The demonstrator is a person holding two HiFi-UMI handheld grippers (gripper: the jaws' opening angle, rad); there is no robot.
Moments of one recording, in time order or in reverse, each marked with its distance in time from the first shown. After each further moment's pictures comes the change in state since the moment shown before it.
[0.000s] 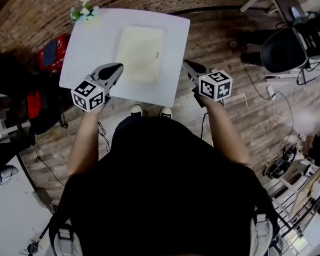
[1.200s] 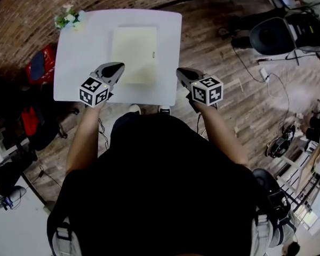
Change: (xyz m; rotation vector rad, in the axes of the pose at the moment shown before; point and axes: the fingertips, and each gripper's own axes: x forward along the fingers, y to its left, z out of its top) left arm 0.046 0.053 -0.045 0.046 0.114 -0.125; right arm 0.034 0.012 -0.049 0.090 0.092 -0.101
